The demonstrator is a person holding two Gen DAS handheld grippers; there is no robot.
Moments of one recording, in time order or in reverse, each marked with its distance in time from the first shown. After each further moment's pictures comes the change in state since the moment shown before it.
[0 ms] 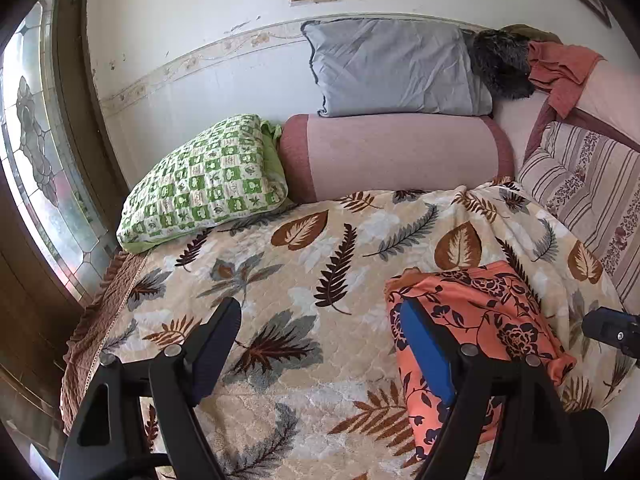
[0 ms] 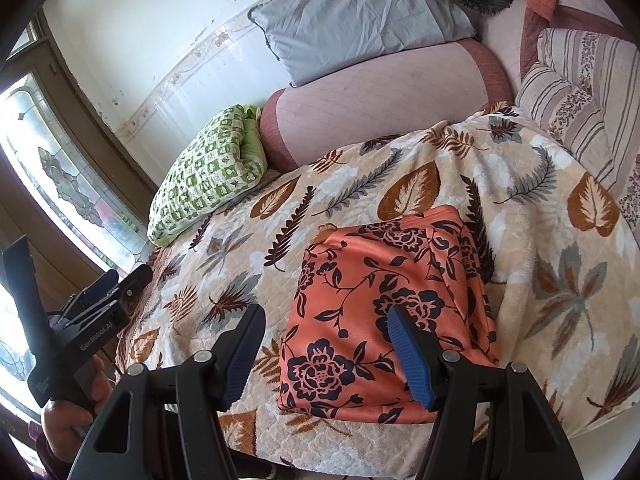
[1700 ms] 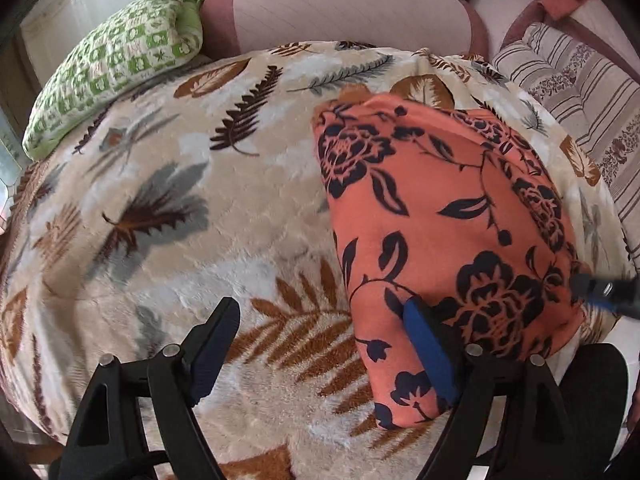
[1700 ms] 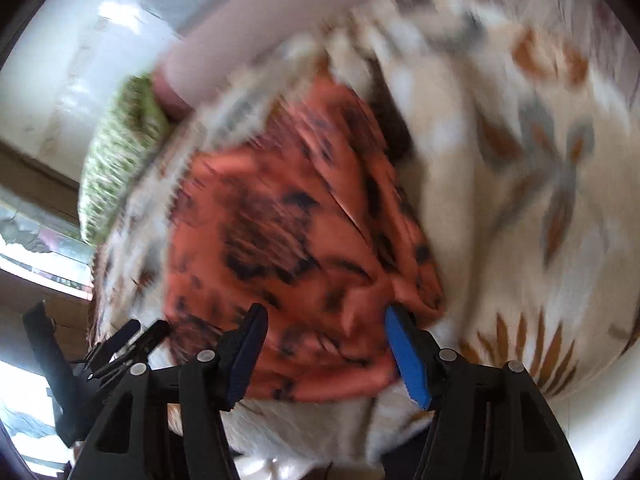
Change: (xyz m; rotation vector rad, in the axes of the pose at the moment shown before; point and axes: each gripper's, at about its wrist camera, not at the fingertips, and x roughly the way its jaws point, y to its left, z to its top) left arm 0.126 -0.061 -0.109 0.011 0.411 -0.207; right arm 0.101 -0.128 -0.062 0.321 0.388 -0.123
